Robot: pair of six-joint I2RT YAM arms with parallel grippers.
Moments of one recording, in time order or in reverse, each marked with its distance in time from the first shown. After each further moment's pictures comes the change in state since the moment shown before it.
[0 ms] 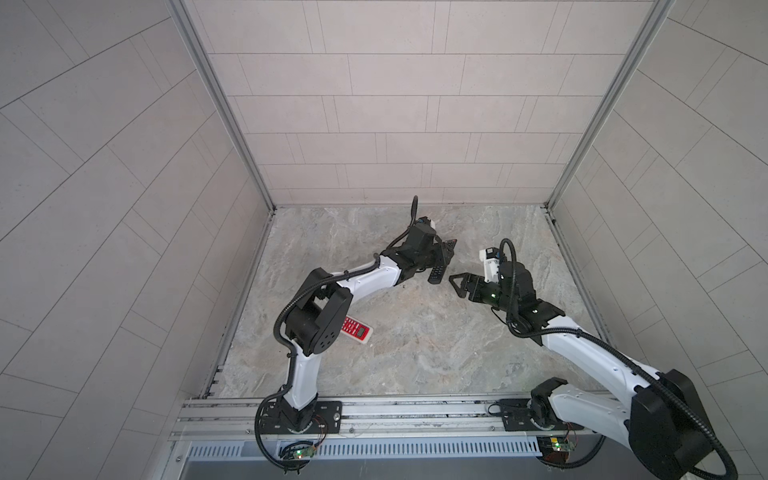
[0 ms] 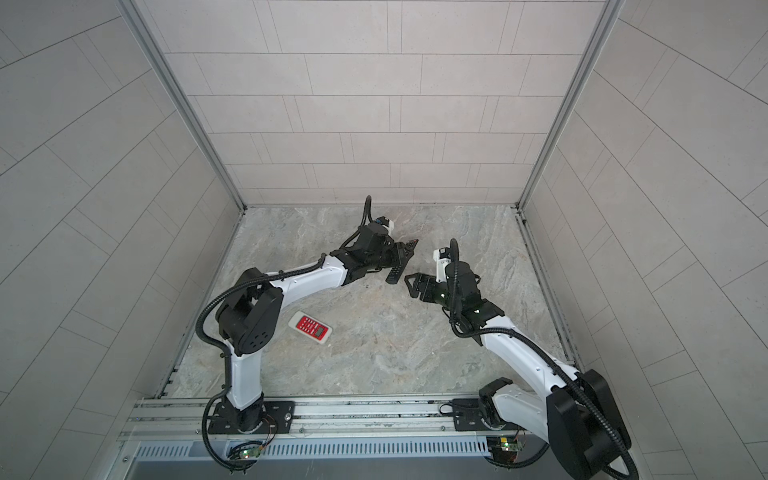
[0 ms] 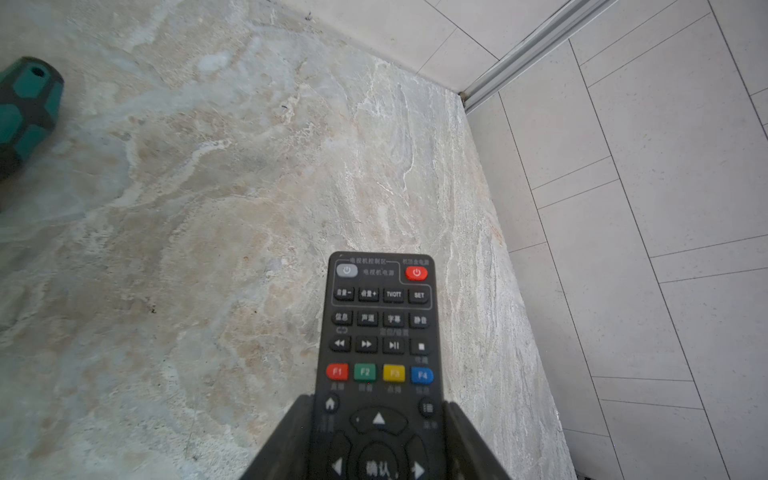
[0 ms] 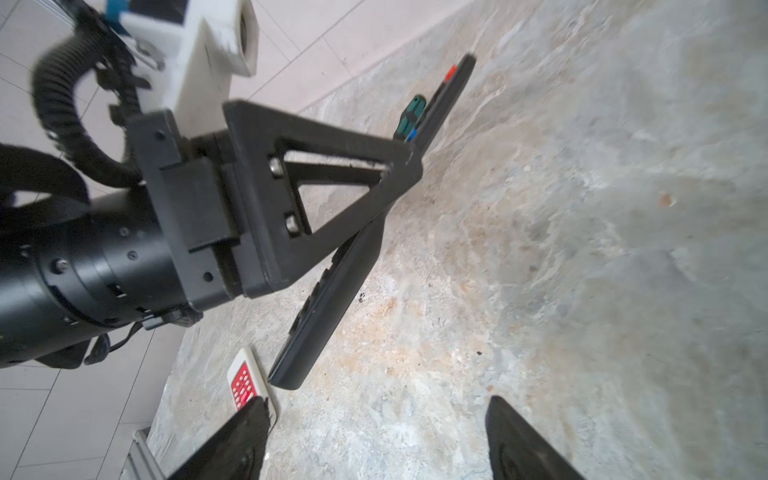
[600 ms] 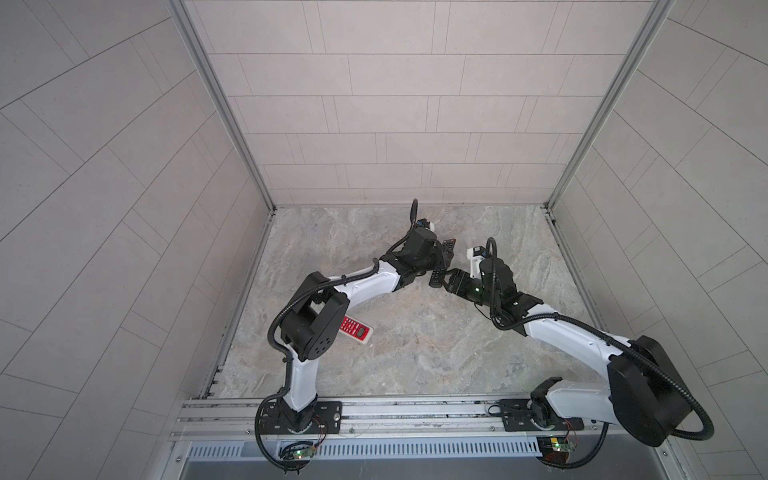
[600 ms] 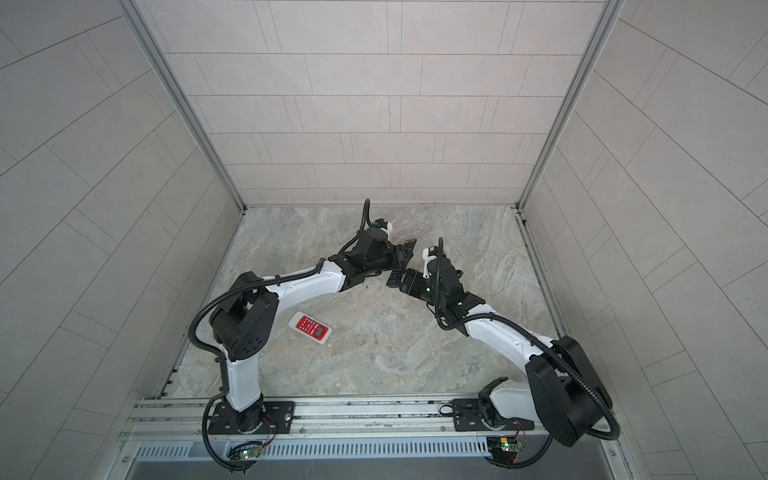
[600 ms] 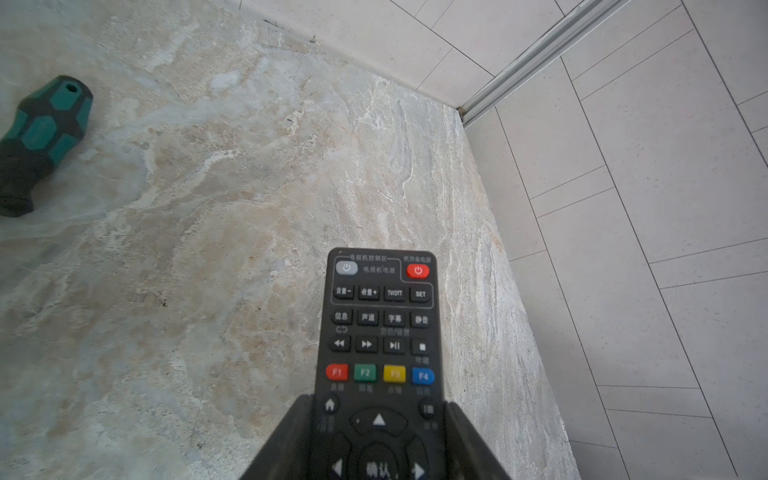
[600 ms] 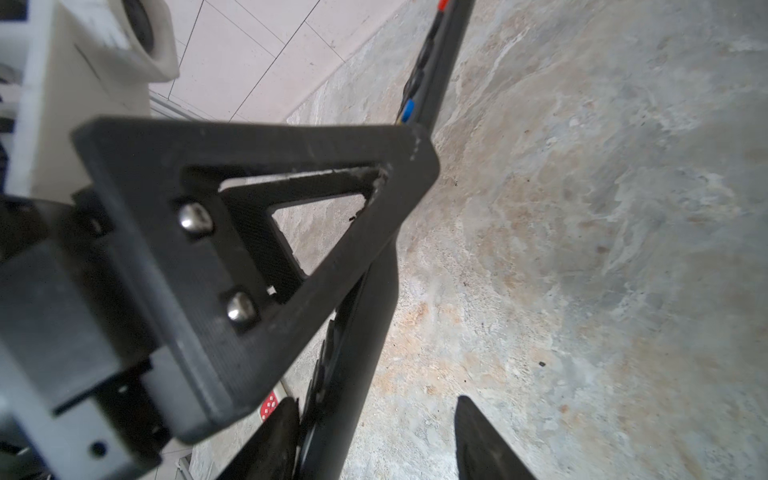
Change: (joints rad) left arm -0.022 -0.042 -0.063 0.047 -0.061 -0.008; right arm 0.069 0.158 0.049 0.104 0.064 0.179
